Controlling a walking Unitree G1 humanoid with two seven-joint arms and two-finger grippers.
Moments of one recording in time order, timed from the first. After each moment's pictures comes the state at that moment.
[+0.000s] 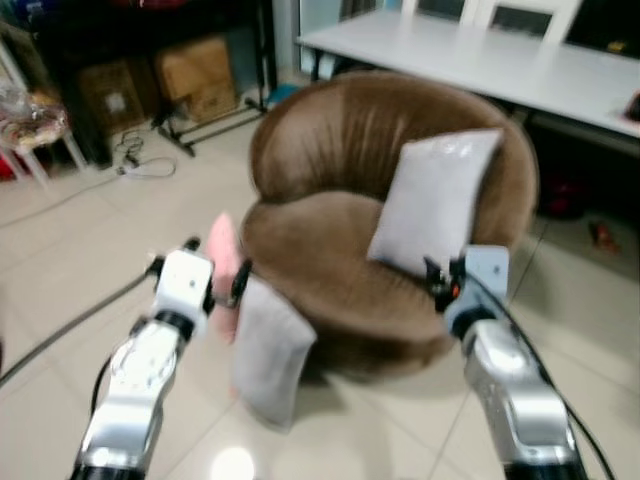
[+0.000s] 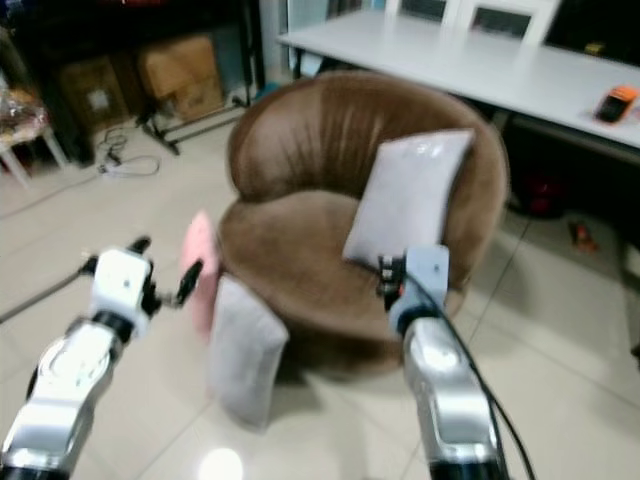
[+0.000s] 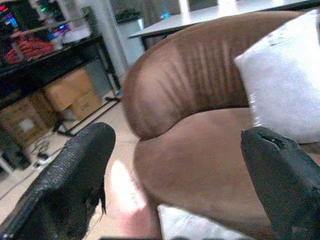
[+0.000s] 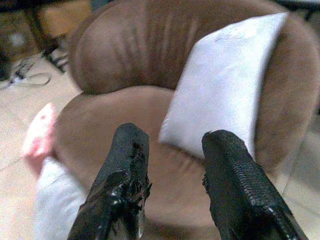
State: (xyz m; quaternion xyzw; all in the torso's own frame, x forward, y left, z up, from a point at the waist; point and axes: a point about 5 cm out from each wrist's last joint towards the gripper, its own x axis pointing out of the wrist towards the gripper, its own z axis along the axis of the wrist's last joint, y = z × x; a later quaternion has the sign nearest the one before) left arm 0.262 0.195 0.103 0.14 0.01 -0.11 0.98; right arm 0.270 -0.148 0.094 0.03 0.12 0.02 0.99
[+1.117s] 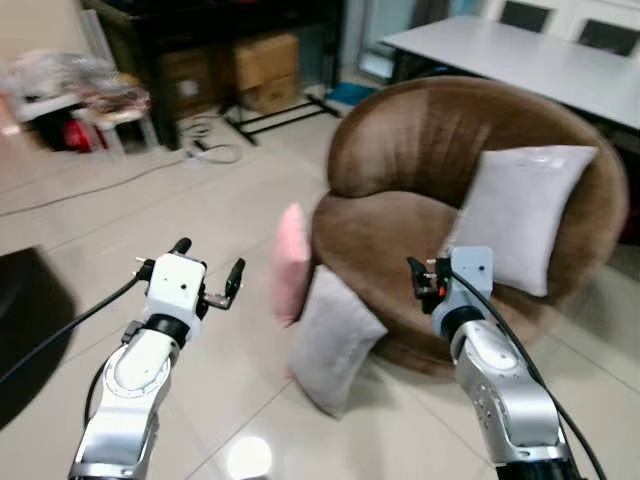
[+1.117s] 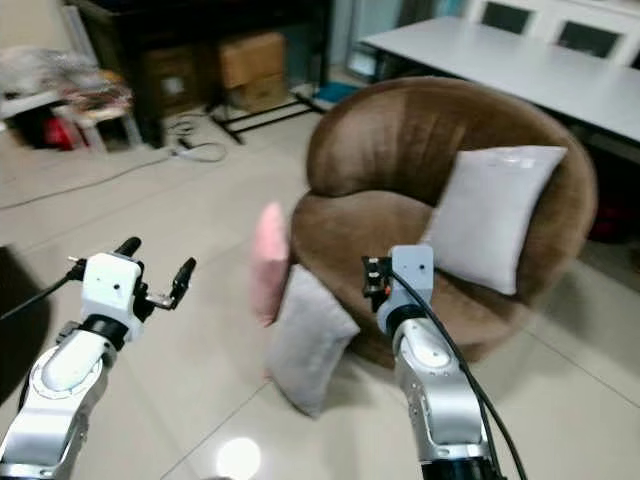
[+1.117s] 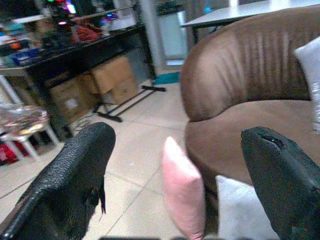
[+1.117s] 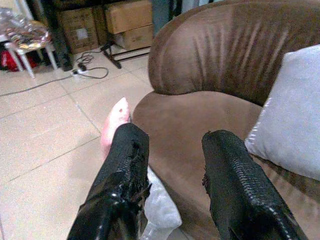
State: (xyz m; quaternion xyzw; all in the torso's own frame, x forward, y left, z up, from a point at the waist) left arm 0.257 0.195 0.106 0.13 0.01 -0.09 0.99; right arm 0.271 -0.141 0.096 0.02 0.12 0.04 0.99
